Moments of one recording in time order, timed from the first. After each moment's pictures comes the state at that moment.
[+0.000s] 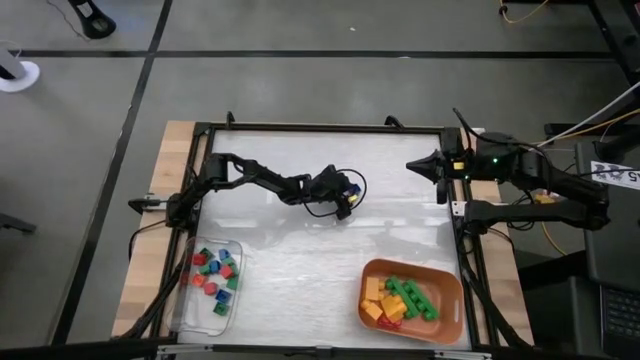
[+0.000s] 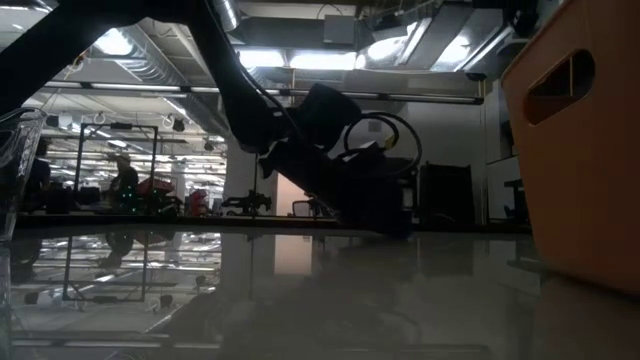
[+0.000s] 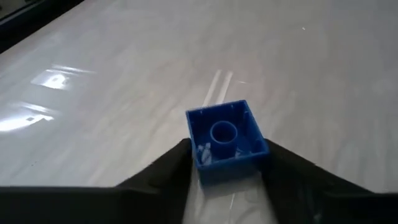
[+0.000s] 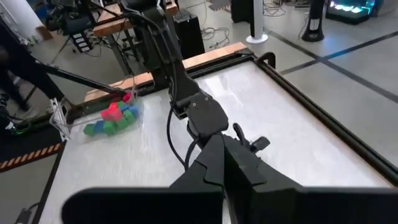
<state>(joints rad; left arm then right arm) 0.18 2.24 1.20 0.51 -0.19 -0.03 -0.20 0.69 0.98 -0.60 -0.05 0.21</state>
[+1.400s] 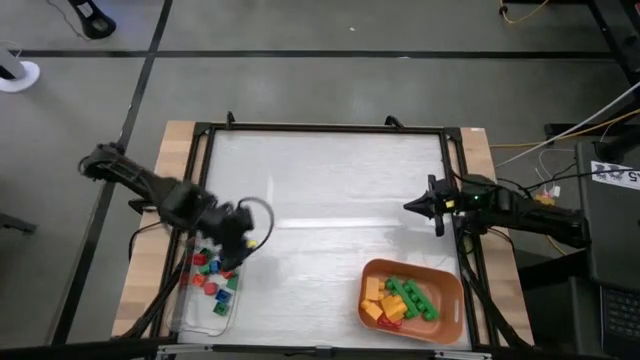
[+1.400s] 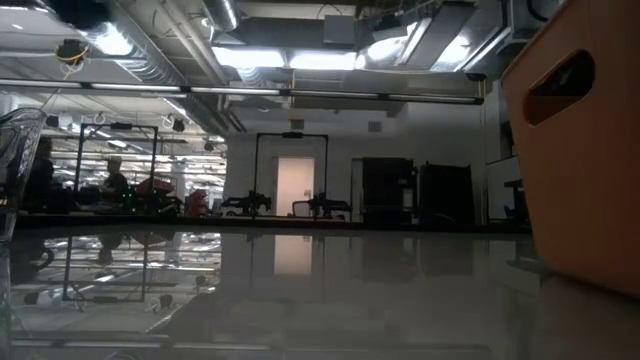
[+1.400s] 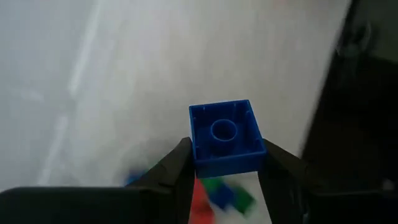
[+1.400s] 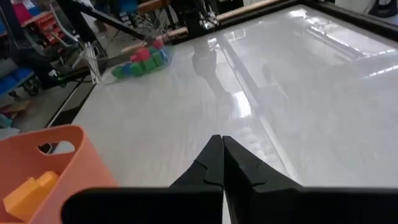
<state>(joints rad) -0.45 1.20 1.18 -1.10 -0.04 -0.83 -0.20 0.15 0.22 -0.35 -0.25 0.23</state>
